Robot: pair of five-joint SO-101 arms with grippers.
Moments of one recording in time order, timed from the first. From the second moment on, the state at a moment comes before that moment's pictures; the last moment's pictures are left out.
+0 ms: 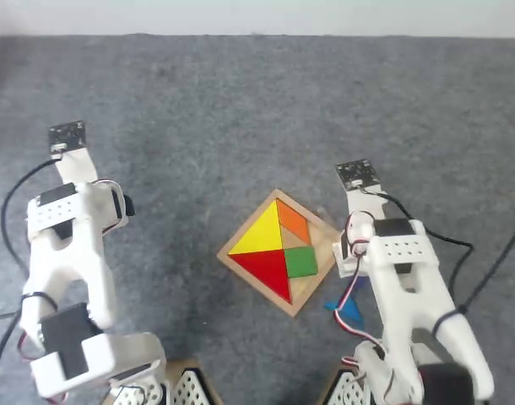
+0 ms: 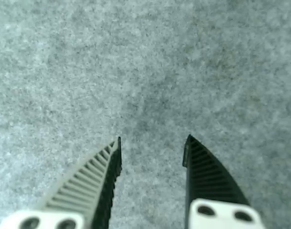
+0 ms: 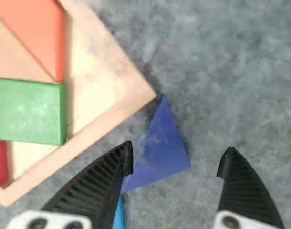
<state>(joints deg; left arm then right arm) -28.7 -4.7 39.4 51.9 -2.0 -9.1 -23.3 56.9 55.8 8.5</state>
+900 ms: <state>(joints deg) -28.7 -4.7 39.4 51.9 -2.0 -3.2 -23.6 55.9 61.0 15.1</state>
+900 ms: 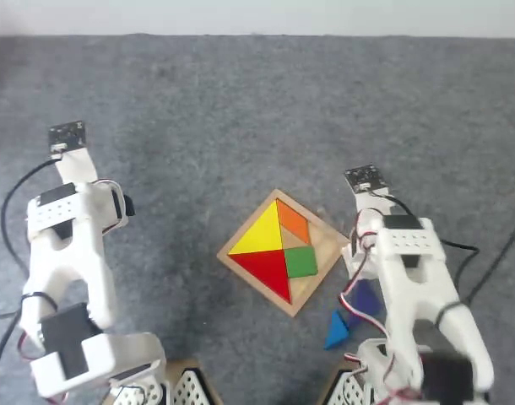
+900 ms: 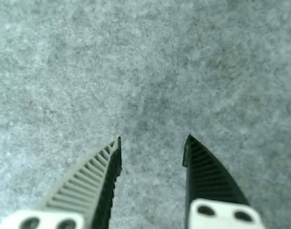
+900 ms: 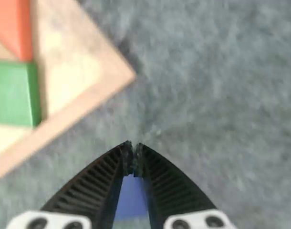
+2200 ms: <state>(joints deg) -28.7 -4.7 40.0 51.9 -2.0 -4.2 -38.0 73.3 53.5 42.2</state>
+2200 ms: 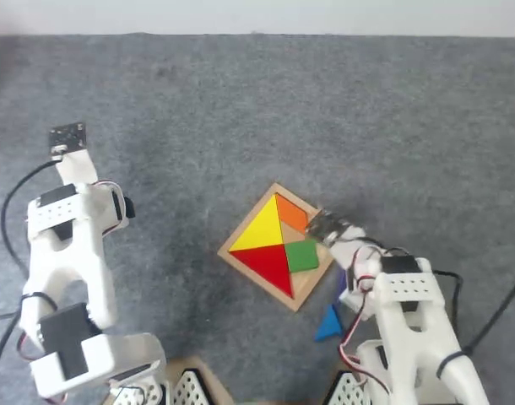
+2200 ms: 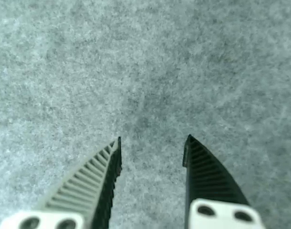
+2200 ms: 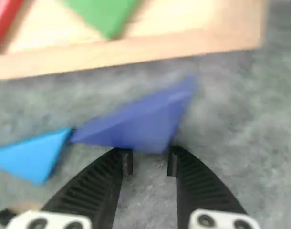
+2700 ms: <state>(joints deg) -28.7 -4.7 40.0 51.9 -2.0 -4.9 -38.1 65.1 59.6 26.1</state>
